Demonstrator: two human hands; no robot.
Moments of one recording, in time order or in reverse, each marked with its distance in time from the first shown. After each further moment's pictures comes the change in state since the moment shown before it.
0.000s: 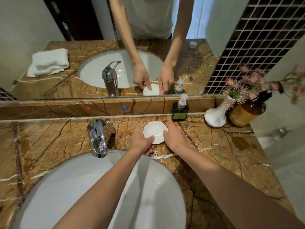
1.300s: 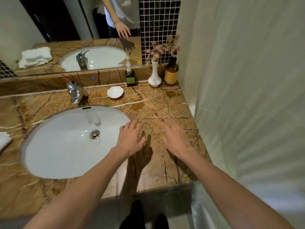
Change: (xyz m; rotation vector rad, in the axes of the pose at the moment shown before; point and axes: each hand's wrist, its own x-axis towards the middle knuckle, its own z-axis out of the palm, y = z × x) left_hand -0.273 -0.117 0.104 0.963 0.186 0.952; right_hand -0.318 0.189 -0.085 -0.233 0.138 -0.239
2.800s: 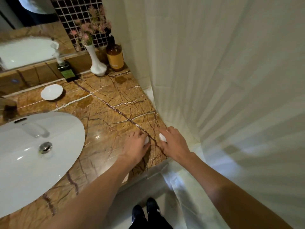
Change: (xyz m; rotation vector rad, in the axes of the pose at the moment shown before) left_hand -0.009 0.142 0.103 -0.102 -0.189 0.257; right_hand -0.124 0.105 0.009 0.141 0.055 0.316
